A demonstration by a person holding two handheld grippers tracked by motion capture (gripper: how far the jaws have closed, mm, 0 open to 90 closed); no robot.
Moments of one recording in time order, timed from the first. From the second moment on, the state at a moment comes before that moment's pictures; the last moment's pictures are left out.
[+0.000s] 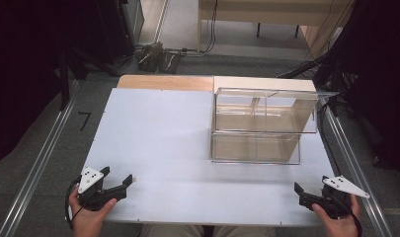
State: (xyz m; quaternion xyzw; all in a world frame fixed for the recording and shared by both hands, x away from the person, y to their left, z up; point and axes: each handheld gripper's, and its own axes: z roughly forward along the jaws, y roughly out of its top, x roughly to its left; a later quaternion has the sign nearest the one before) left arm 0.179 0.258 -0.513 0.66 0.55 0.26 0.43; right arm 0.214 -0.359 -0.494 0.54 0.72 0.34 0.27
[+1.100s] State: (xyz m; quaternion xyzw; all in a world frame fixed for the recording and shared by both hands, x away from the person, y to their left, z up) left arm 0.191 0.242 -0.519 0.73 0.51 0.23 0.40; right arm 0.214 -0.358 -0.494 0.55 0.72 0.34 0.27
